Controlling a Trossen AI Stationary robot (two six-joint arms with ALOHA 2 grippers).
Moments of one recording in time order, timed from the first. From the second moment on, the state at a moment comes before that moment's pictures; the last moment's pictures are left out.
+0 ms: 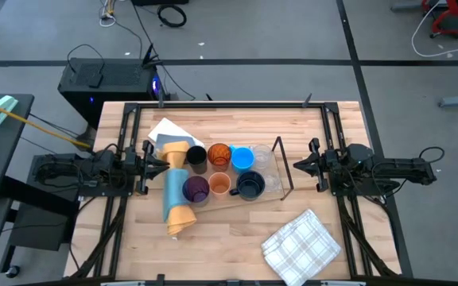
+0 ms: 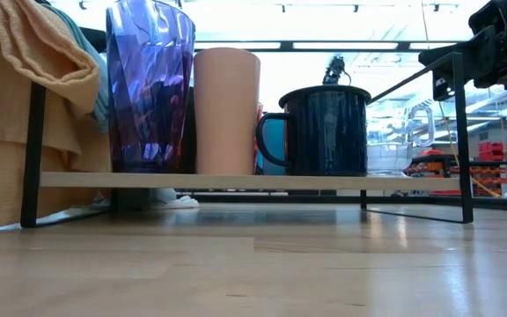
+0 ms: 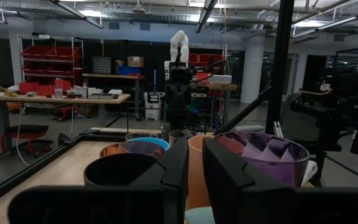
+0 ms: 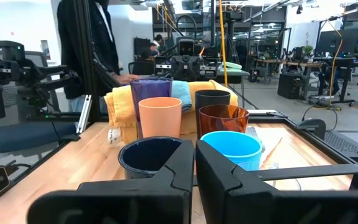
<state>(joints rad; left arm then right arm) -0.09 0.01 0.01 0.20 -0.12 -0.04 -0.05 0.01 0.04 0.03 -0.10 0.00</state>
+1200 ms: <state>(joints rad) -0.09 0.01 0.01 0.20 -0.12 -0.04 -0.05 0.01 0.04 0.03 -0.10 0.00</state>
